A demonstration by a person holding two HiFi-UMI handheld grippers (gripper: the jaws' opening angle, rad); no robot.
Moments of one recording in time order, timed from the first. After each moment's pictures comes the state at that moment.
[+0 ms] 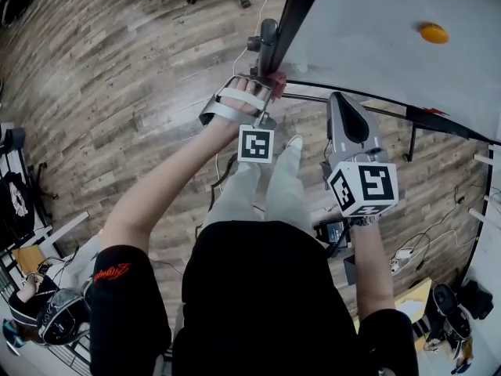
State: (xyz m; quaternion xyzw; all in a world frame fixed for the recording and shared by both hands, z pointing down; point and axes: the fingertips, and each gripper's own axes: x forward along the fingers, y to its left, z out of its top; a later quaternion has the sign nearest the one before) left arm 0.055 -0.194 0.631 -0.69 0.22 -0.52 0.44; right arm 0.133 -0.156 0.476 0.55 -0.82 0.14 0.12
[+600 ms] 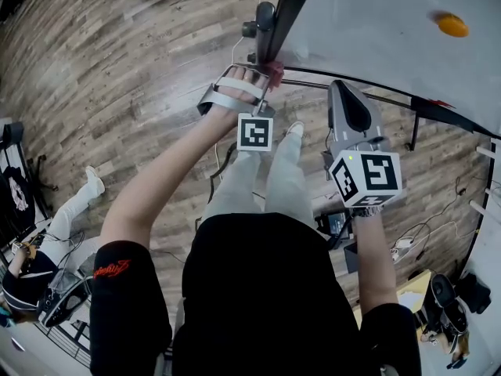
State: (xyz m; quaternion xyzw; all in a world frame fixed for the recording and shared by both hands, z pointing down) left arm 0.057 -0.194 0.659 -0.70 0.22 -0.53 0.43; right arm 0.137 -0.160 0.497 0.54 -0.81 0.15 0.13
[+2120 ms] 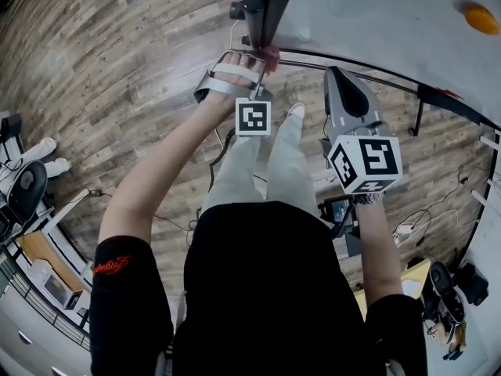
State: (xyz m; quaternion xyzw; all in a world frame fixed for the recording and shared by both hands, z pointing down) left arm 0.058 -0.196 0.695 -0.70 0.22 -0.55 0.40; right arm 0.139 -0.163 0.535 0.52 -0.82 0.19 0.15
